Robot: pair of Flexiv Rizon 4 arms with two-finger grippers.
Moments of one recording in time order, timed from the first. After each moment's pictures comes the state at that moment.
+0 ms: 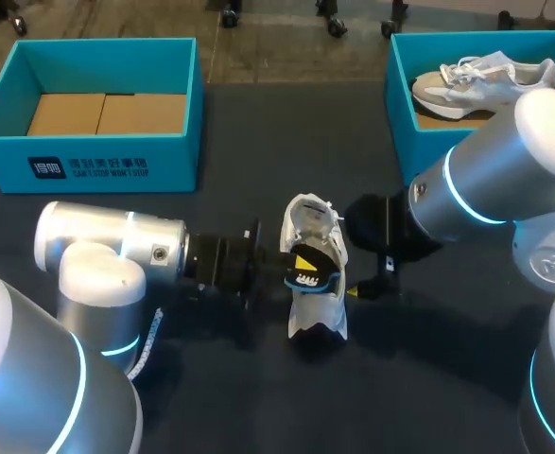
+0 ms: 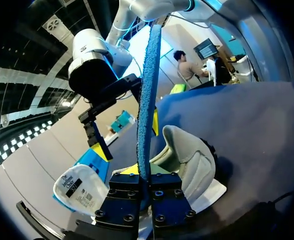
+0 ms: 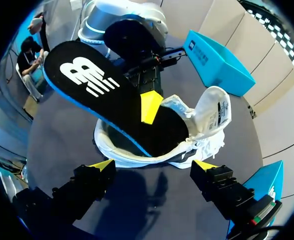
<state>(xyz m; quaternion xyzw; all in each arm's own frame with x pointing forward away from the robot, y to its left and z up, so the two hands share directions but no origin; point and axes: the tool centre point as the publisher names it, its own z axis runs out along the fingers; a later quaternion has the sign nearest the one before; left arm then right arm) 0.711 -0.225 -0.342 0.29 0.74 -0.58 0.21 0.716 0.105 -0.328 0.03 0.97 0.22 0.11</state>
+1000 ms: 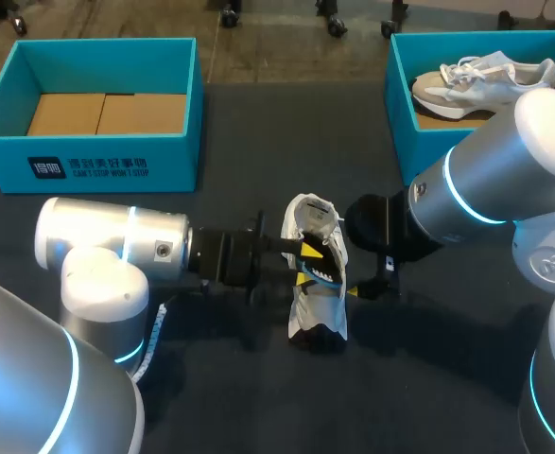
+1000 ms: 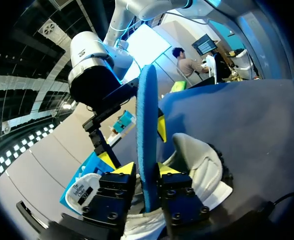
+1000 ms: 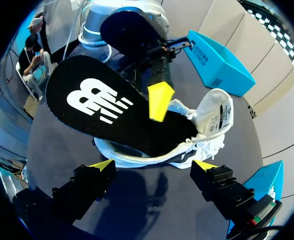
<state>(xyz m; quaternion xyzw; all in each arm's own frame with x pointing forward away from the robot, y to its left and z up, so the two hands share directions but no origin) 0.710 -0.229 -0.325 0.30 0.73 -0.57 0.23 0.716 0.105 -0.328 0.03 0.97 0.22 0.11</state>
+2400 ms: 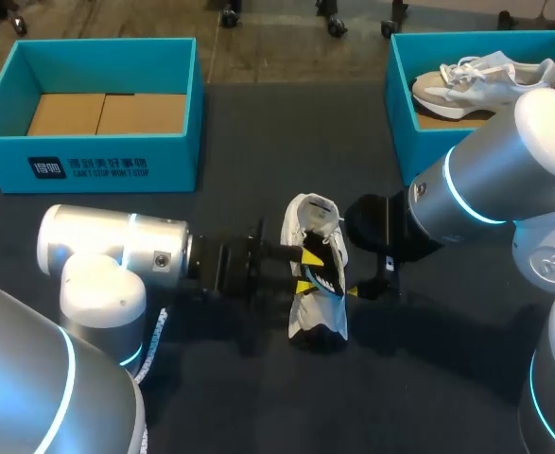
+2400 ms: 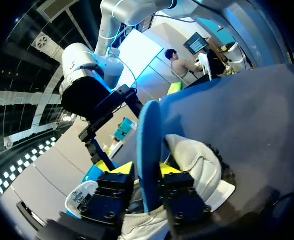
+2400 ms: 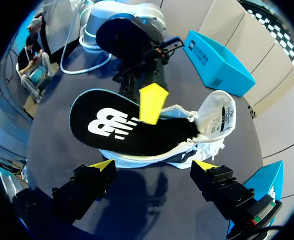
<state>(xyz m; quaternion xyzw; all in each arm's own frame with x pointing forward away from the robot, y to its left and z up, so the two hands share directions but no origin) 0.701 -0.233 -0.328 0.34 0.70 -0.58 0.25 0.716 0.105 -0.328 0.03 0.97 0.22 0.11</state>
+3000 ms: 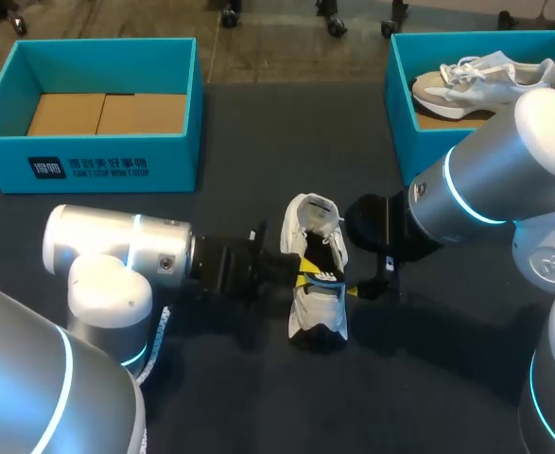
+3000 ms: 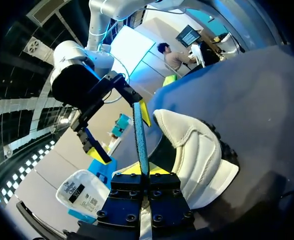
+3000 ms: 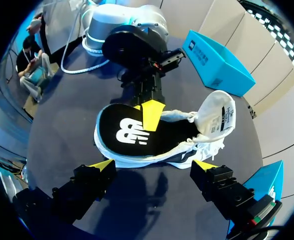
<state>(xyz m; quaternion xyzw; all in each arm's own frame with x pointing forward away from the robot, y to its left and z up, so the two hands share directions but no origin) 0.718 -0.232 -0.351 0.36 0.70 -0.55 0.27 0.716 0.105 -0.328 0.03 0.97 0.22 0.11</state>
